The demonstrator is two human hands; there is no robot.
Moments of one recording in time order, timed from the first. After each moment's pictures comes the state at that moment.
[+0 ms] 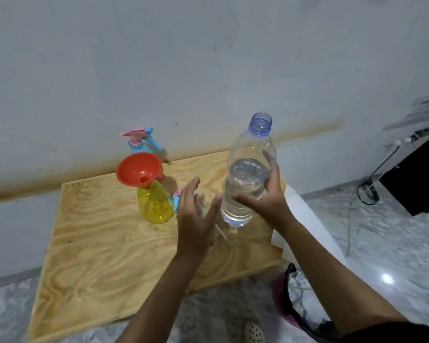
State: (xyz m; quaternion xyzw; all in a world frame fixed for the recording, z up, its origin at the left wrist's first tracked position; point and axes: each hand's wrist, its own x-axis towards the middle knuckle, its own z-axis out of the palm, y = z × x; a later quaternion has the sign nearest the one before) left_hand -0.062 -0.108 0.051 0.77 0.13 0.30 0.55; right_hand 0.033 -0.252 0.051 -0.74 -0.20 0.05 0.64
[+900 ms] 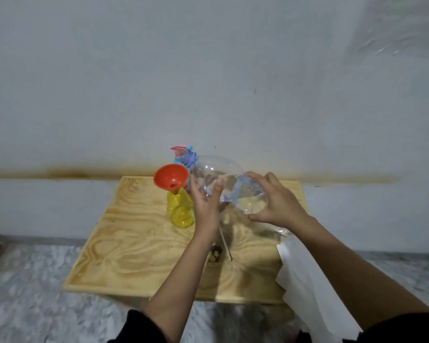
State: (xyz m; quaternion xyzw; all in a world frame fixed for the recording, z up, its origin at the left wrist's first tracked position) left_hand -0.022 -0.132 0.099 0.52 0.26 0.35 0.73; right_hand 0.094 -0.253 0.101 -0.86 -0.44 0.04 0.26
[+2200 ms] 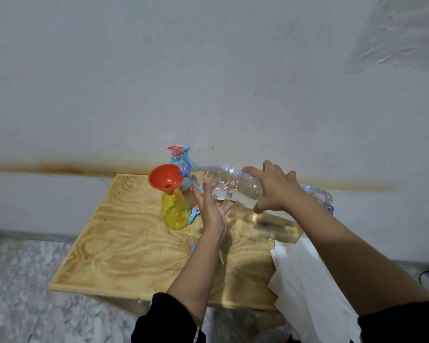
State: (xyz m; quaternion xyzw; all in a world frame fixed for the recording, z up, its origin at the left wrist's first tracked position) left_hand 0.025 -0.130 0.062 0.33 0.31 0.34 0.83; right_hand 0.113 -0.232 0.148 -0.90 -0.42 0.08 0.03
